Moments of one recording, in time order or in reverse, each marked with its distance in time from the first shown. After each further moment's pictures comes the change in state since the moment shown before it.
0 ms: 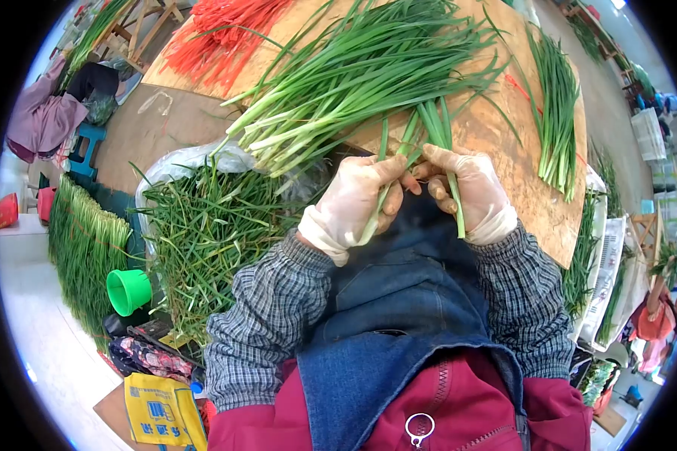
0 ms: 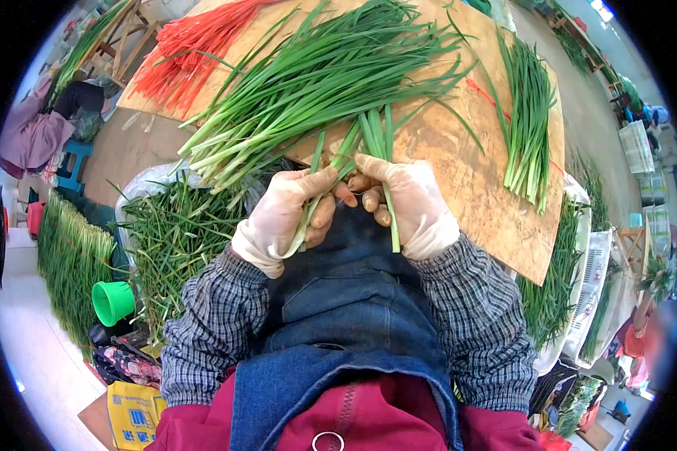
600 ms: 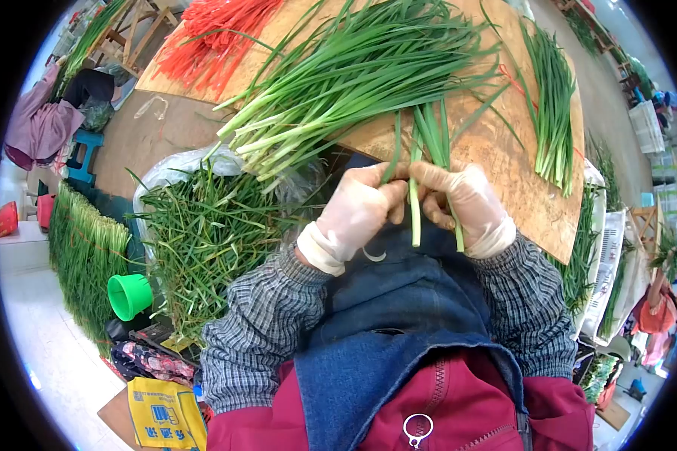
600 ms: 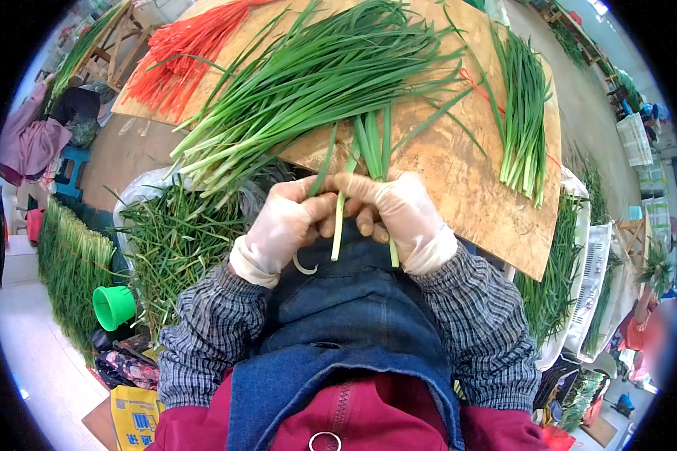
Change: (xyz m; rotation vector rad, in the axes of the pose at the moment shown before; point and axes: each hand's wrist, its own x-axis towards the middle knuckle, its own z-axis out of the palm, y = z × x) left_hand -0.009 -0.003 0.012 0.233 0.008 0.099; right_hand -0.011 0.007 -0.007 -0.032 -0.102 0.033
